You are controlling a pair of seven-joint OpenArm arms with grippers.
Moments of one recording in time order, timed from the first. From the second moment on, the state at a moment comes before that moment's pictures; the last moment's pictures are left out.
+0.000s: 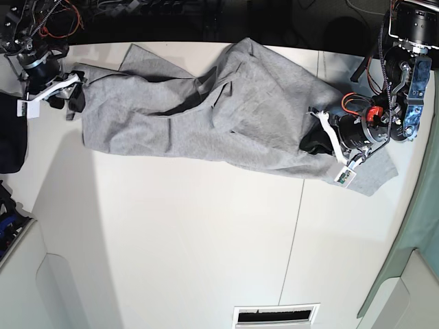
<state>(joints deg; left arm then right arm) 1.8 -25.3 2.4 80.4 -32.6 -33.5 38.2 -15.4 8.0 27.9 78.0 22.6 27.5 -28.3</state>
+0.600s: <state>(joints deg) 2.3 -27.3 0.0 84.4 -35.8 -34.9 38.6 -13.8 8.1 31.8 79.3 28.8 28.3 -33.6</state>
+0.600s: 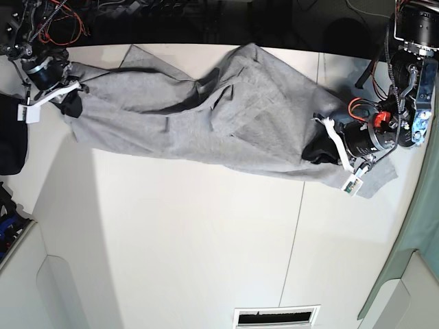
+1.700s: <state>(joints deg) 9.2 -25.7 -11.3 88.6 -37.0 -39.2 35.2 -9.2 8.3 32.6 81.7 36.5 29.7 -37.2</state>
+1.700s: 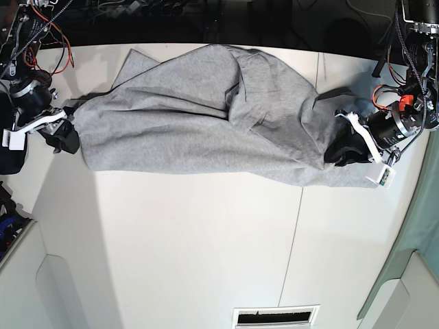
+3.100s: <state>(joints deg) 8.8 -21.9 -11.4 88.6 -43.9 -39.2 40.0 -19.6 8.1 37.6 81.7 39.3 29.5 -38.9</state>
